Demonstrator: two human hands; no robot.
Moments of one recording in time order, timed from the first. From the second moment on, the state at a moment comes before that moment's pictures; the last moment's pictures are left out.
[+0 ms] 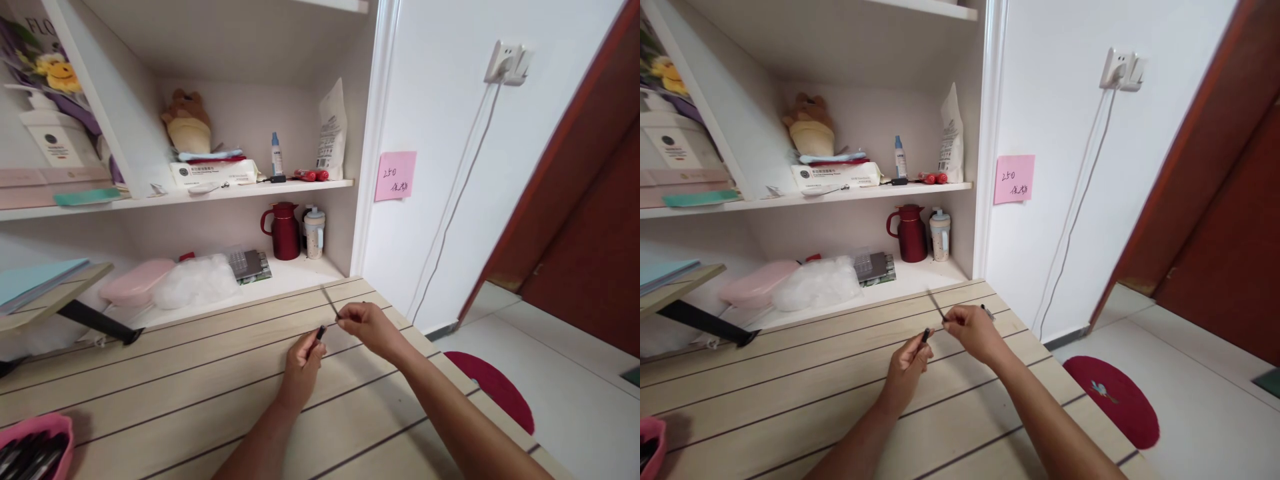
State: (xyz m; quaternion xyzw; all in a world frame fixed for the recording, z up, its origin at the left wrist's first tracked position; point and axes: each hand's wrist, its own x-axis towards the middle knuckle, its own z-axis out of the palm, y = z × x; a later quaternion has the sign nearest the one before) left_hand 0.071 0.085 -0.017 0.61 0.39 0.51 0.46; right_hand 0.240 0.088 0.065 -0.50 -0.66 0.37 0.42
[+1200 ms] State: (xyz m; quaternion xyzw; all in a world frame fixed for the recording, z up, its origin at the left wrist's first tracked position) left_hand 0.070 0.082 -0.010 0.65 0.38 0.50 0.44; right_hand 0.221 0.073 0.075 -0.46 -0.70 0.29 0.47
